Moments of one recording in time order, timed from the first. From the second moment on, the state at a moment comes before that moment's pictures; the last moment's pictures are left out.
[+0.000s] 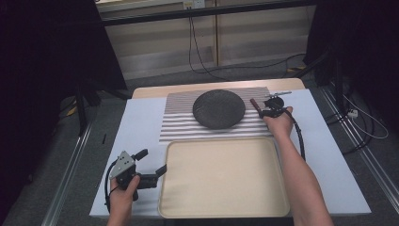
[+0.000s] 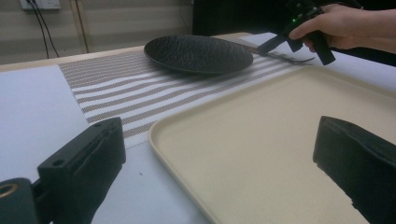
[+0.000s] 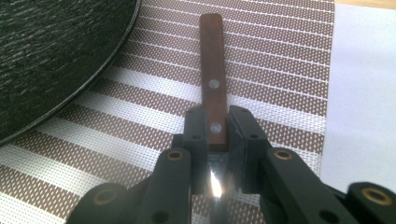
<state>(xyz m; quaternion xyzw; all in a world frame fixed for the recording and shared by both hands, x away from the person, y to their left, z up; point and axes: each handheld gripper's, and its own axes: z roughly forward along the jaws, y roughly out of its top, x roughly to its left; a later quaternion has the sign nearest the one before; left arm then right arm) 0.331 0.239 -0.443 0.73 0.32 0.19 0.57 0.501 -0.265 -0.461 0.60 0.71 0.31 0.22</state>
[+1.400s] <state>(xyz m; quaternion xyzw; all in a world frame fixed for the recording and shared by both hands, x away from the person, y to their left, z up) 0.328 0.239 -0.439 0.73 0.32 0.19 0.57 0.414 -0.274 -0.411 0.51 0.68 0.48 0.21</state>
